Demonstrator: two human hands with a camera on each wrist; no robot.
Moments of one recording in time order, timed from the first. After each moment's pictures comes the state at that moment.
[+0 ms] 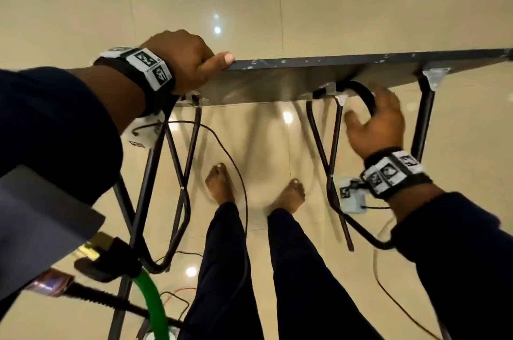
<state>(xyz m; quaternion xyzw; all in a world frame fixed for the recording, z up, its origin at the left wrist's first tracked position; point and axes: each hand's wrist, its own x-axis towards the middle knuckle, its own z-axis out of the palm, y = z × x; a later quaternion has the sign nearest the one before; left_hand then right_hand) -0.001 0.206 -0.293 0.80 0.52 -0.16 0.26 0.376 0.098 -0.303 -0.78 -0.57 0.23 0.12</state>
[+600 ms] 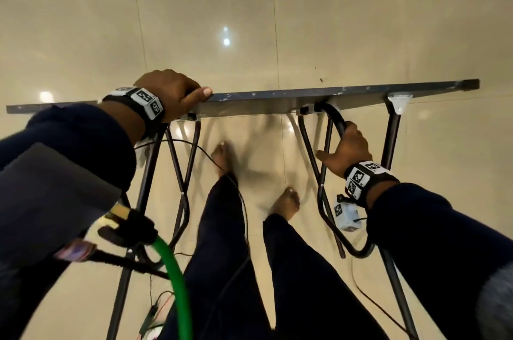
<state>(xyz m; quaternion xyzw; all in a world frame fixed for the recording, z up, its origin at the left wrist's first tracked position) 0.009 0.196 -0.277 0.76 0.57 -0.22 0.24 0.416 0.099 -0.325 -0.77 -0.52 0.34 -0.13</state>
